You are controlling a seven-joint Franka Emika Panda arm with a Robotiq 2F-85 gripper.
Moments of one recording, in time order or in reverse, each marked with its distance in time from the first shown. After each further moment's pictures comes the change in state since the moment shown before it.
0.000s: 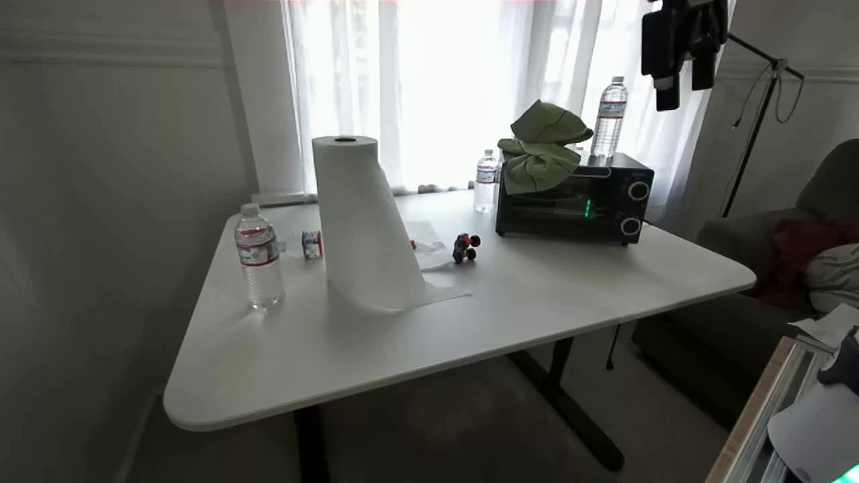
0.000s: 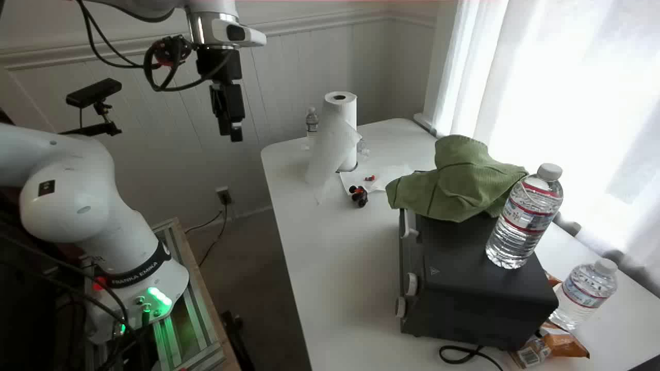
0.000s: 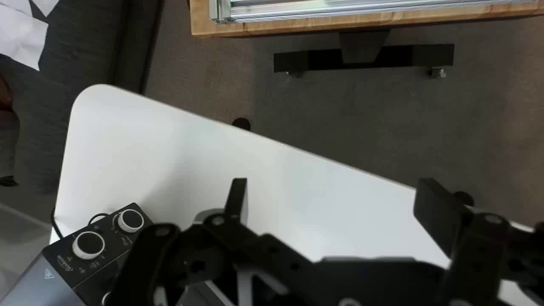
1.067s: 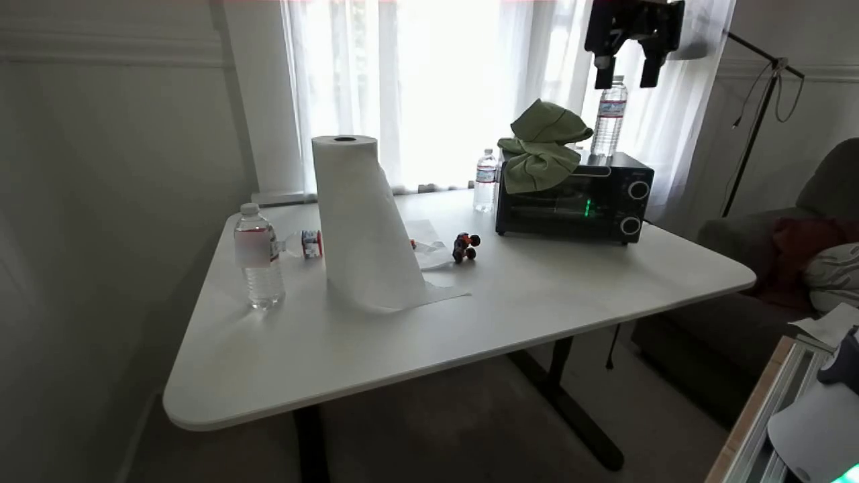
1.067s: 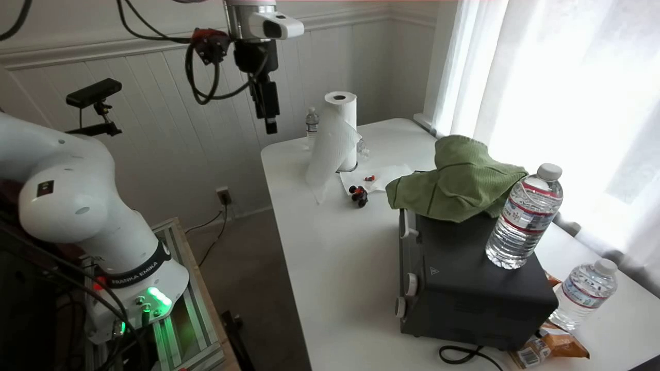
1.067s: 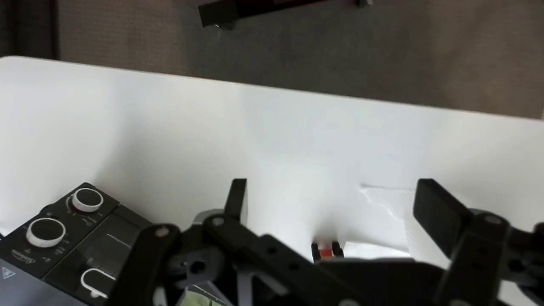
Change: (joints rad) arm -0.017 0.159 -0.145 0.123 0.122 0.173 0.040
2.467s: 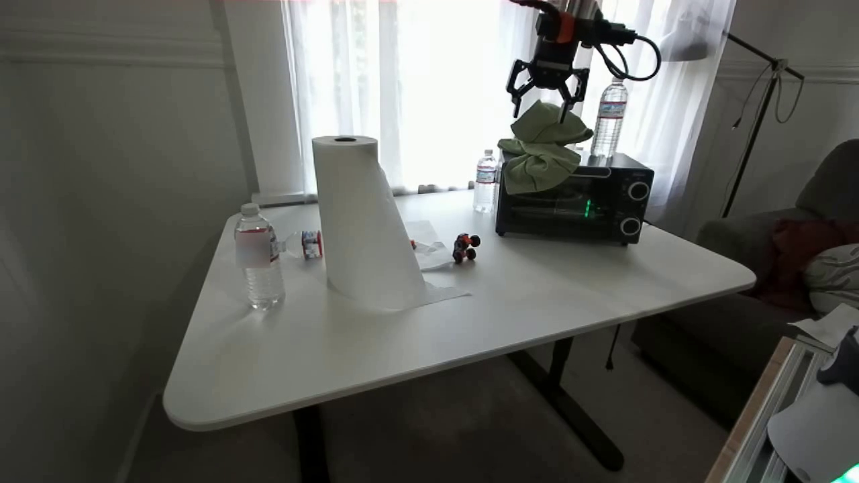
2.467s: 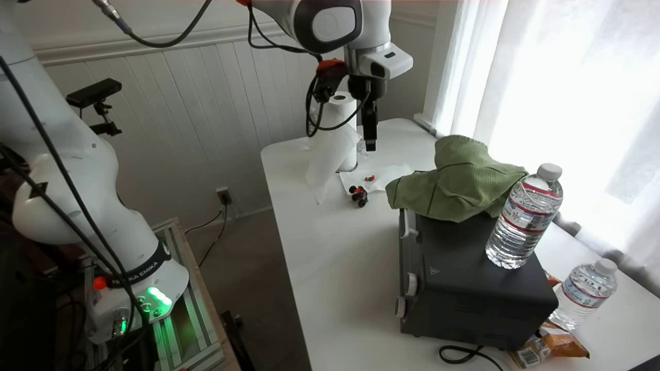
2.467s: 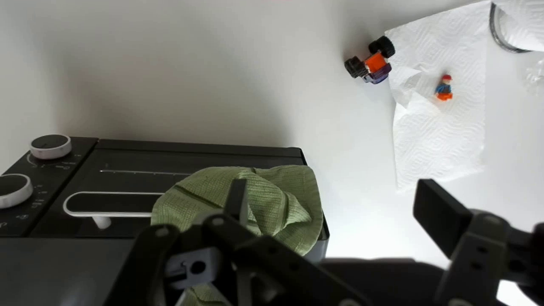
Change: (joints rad) arm -0.090 0.590 -0.079 0.358 0.084 0.419 0.309
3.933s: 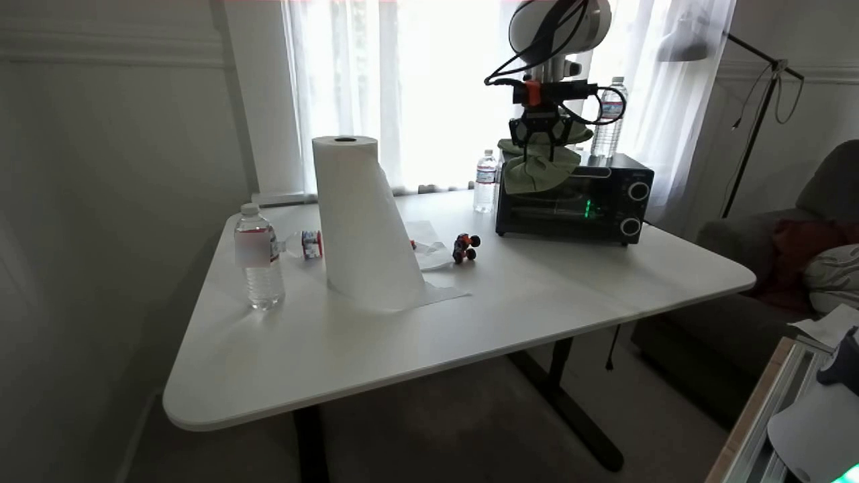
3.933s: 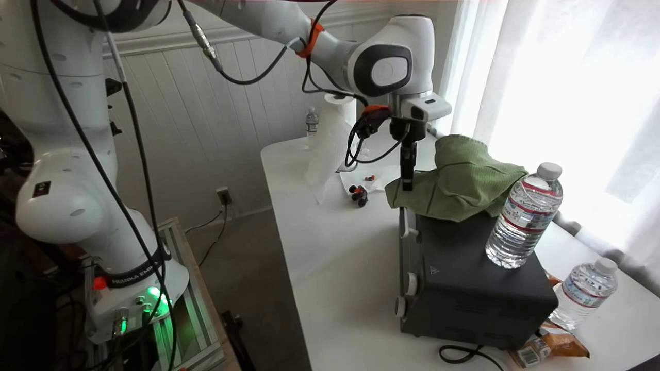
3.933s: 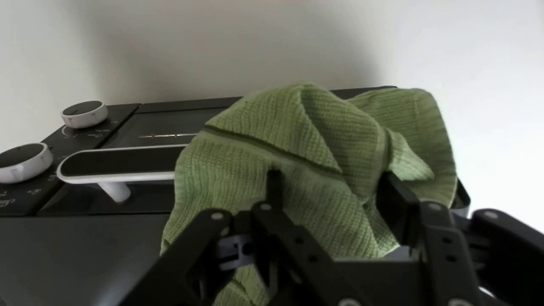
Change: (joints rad) arm 0.035 0.360 -0.109 0.253 -0.155 0.026 0.216
